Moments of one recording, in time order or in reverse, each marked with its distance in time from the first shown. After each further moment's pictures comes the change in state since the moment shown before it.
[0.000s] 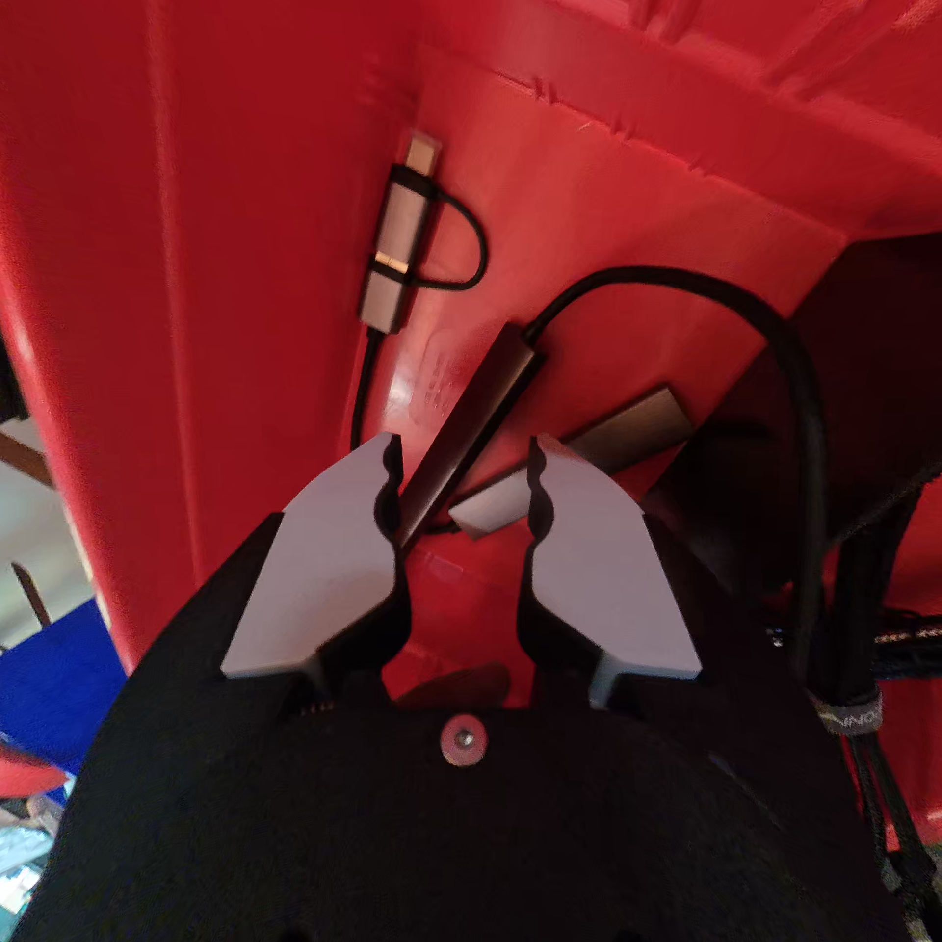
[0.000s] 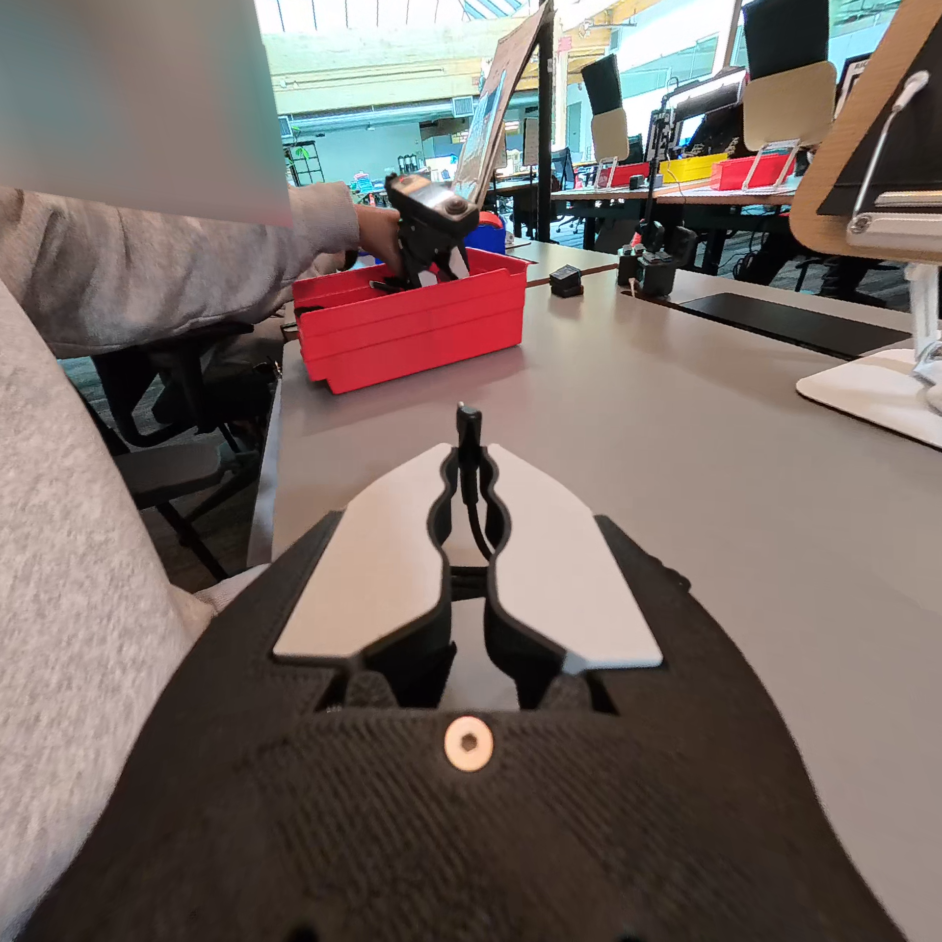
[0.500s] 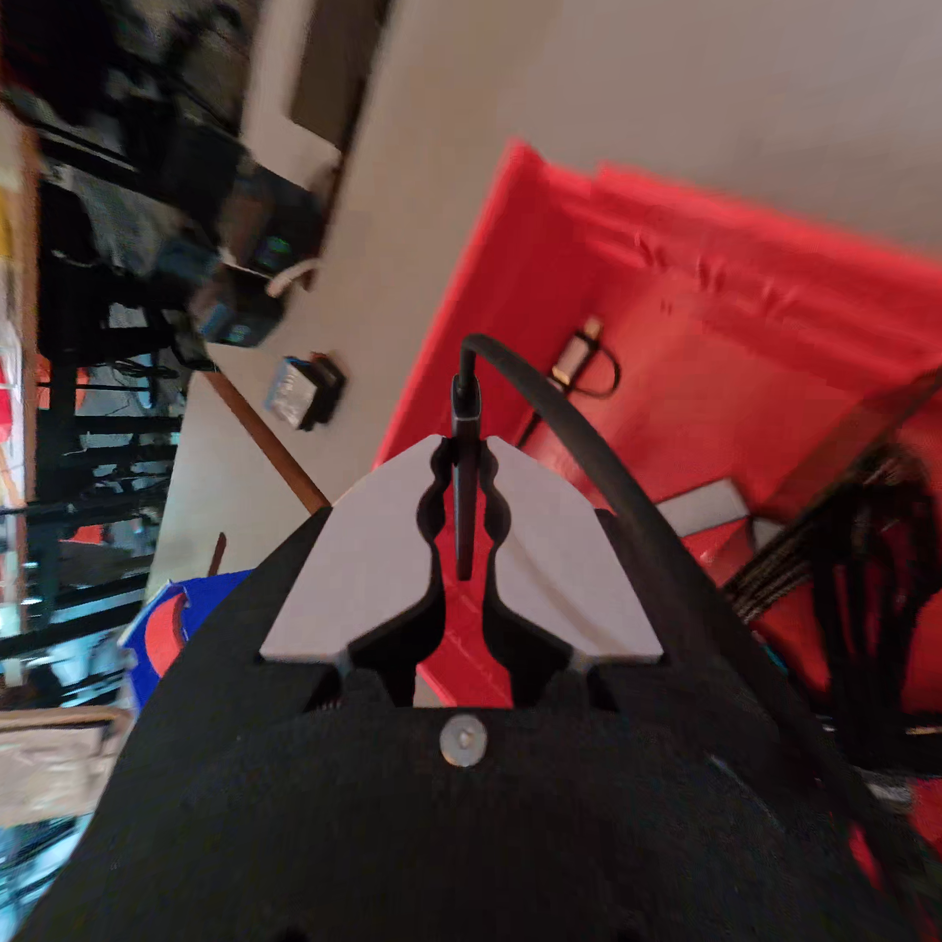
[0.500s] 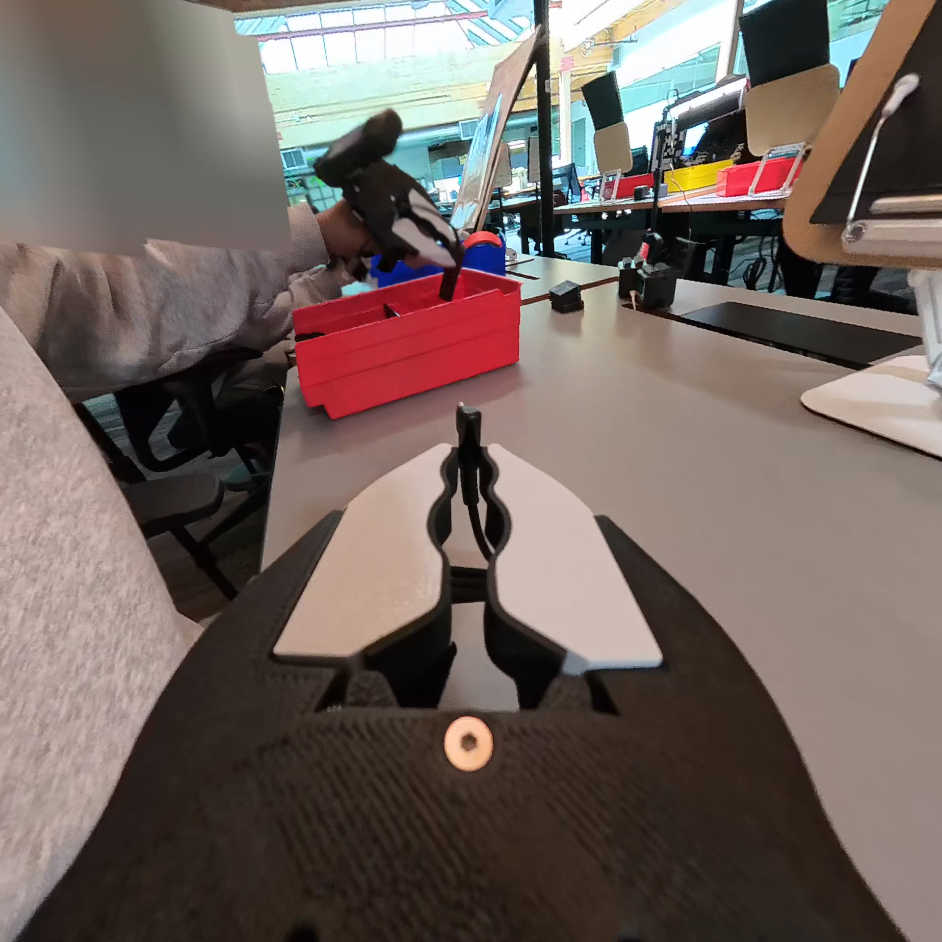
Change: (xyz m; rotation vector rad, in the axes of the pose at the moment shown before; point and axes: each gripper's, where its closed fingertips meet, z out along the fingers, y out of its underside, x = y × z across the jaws) left arm -0.042 -0.028 -0.086 0.357 -0.365 -0.105; right arm 0.018 -0.008 0.014 0.028 -0.013 0.043
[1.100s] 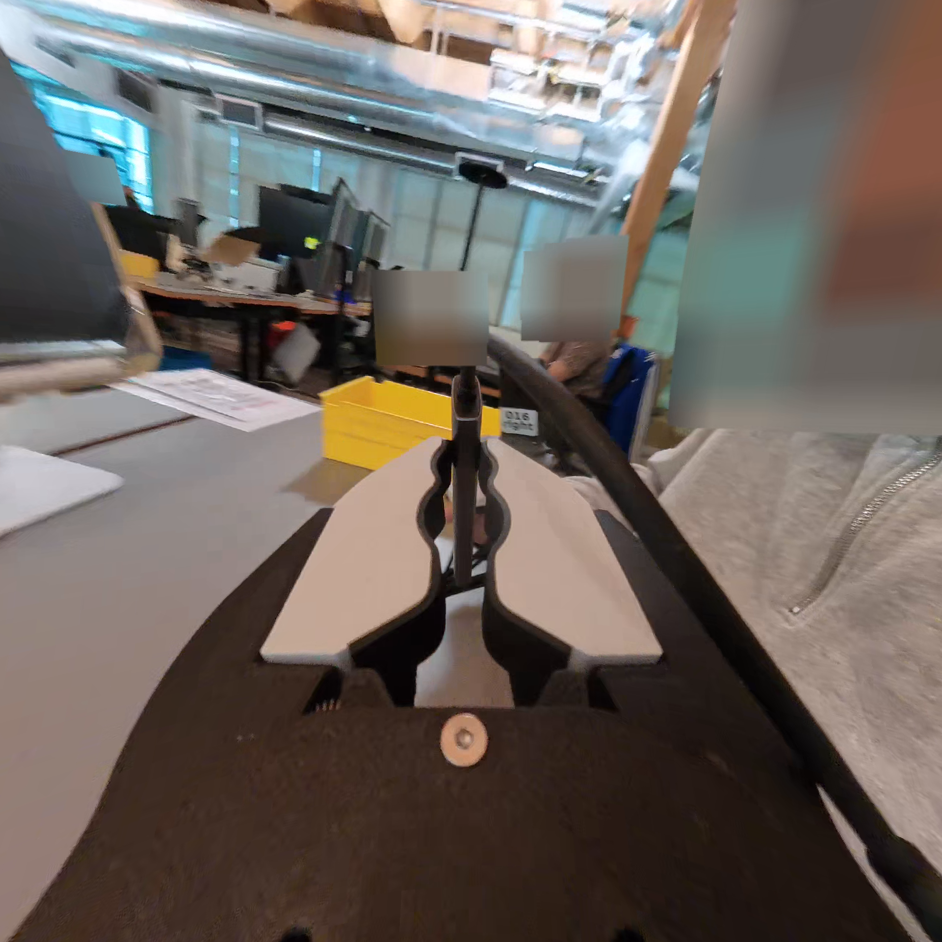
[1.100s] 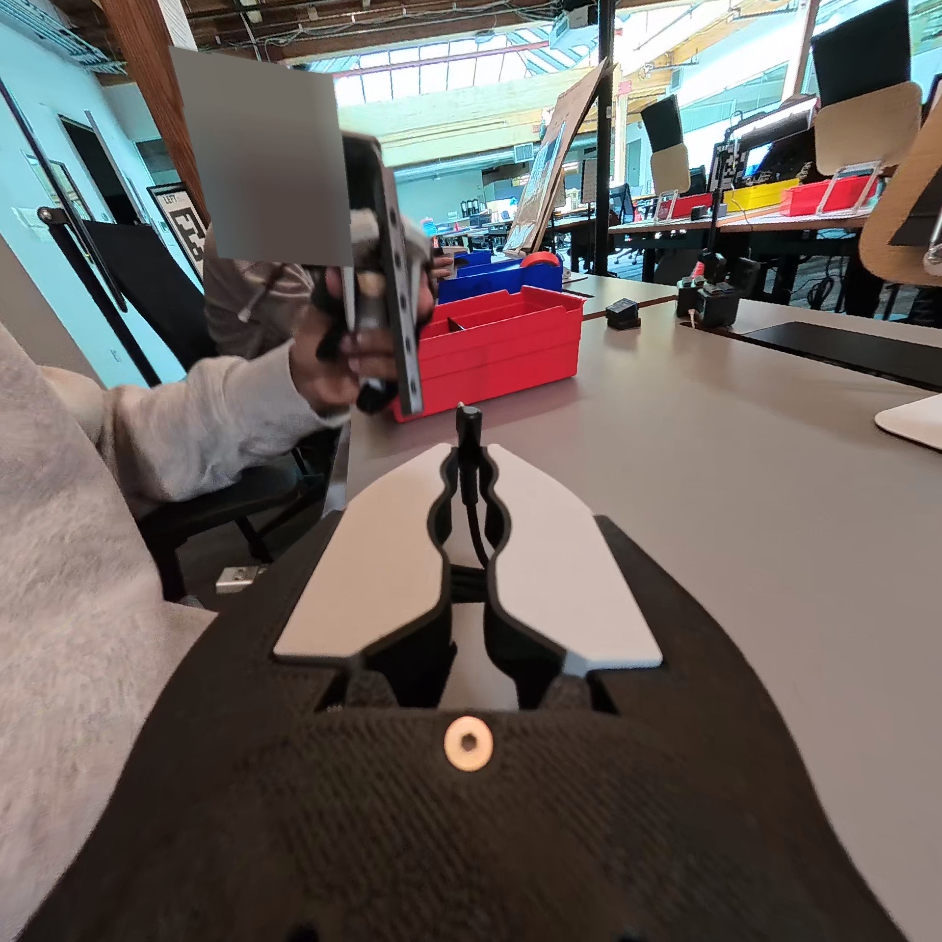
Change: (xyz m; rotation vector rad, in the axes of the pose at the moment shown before) left arm 0.234 -0.287 -0.178 1.272 0.853 -0.567; right arm -0.039 -0.008 -0.024 0.037 -0.109 0.004
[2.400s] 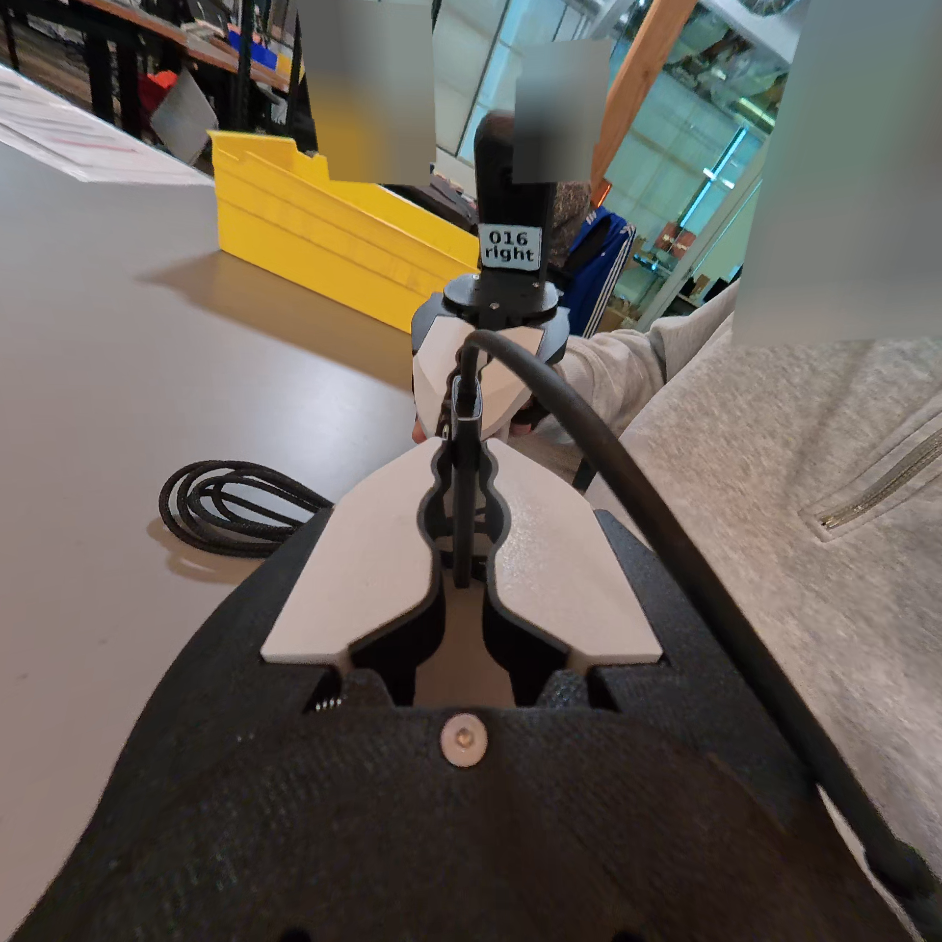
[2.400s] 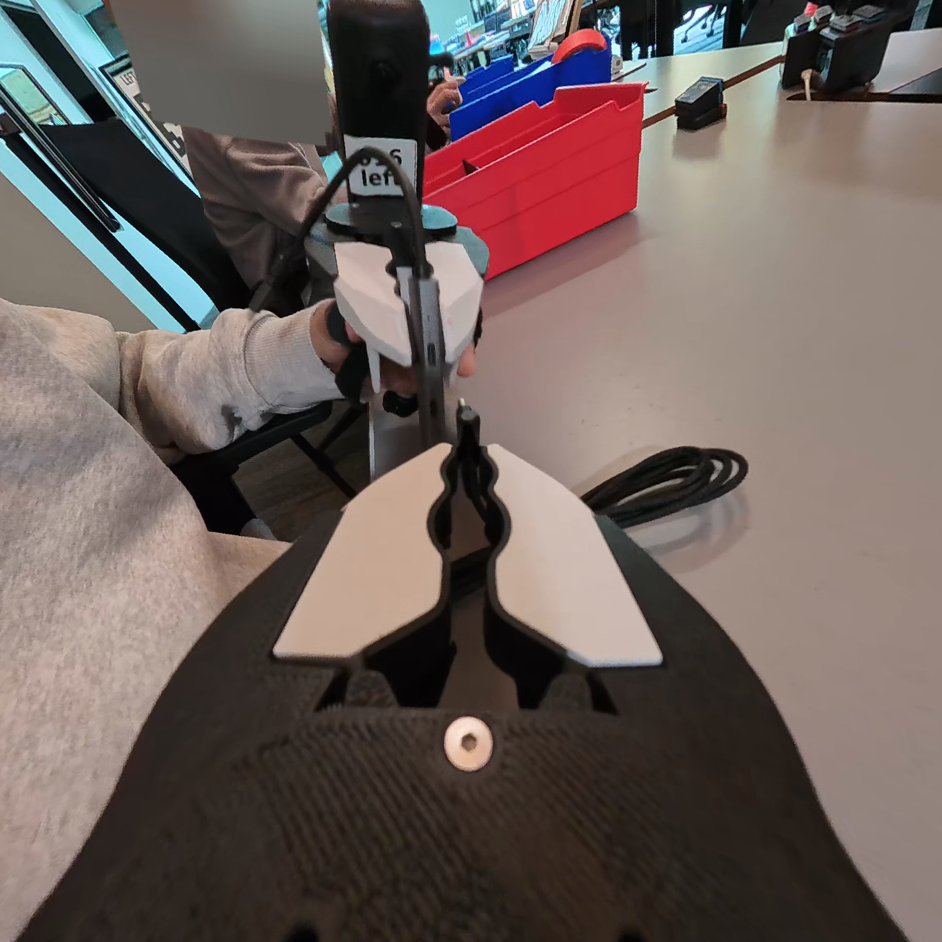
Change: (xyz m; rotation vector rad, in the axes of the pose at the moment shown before) left arm -0.001 0.123 0.038 -0.311 0.080 -0.200; right arm -0.012 0.057 0.018 -0.272 -0.048 0.180
